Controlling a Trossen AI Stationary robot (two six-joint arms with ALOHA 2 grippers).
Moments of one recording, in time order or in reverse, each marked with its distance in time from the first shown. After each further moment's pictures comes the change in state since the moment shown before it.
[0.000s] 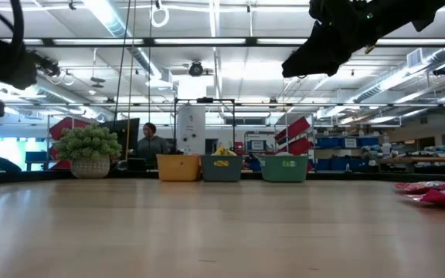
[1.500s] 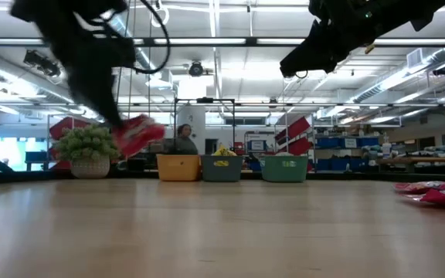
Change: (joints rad) left arm 0.561 -0.114 0.030 0.187 -0.360 0.469; right arm -0.004 0.000 0.000 0.030 0.000 -0.046
